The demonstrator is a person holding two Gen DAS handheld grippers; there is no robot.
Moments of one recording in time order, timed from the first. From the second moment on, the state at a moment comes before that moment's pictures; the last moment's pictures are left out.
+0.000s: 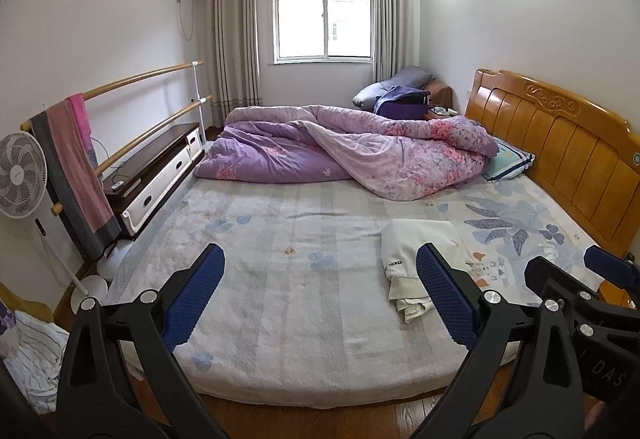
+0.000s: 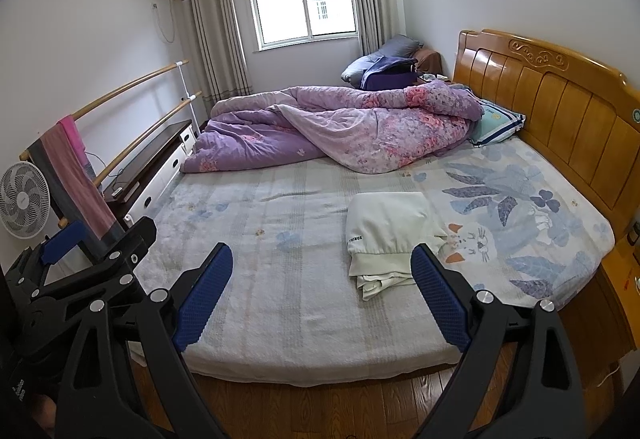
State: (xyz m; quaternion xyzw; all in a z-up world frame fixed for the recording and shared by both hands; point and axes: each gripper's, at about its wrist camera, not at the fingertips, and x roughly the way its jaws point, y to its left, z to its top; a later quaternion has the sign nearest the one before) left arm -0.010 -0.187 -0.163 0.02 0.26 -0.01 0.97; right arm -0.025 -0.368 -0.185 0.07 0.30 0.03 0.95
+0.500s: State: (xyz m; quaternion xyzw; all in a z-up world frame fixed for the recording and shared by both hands) left arm -0.004 -0.187 -0.163 0.02 0.26 0.00 0.97; right arm -0.018 -0.371 -0.181 0.08 0.30 0.03 0.95
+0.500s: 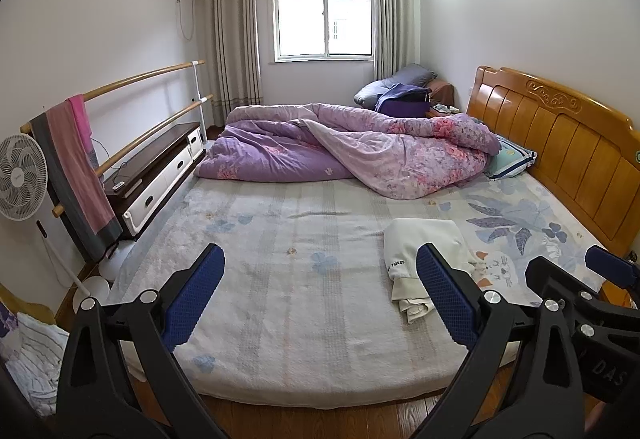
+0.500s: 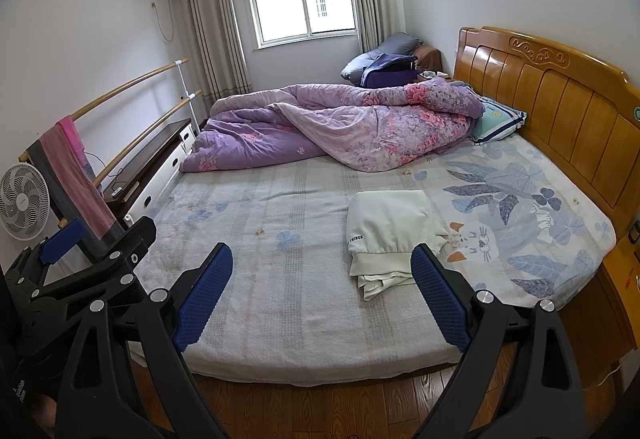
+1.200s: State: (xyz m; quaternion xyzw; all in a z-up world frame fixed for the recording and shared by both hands) left arm 0.002 -0.191 -0.166 0.02 0.26 0.00 0.96; right arm -0.012 -0.376 -0.180 0.08 0.31 0.03 0.95
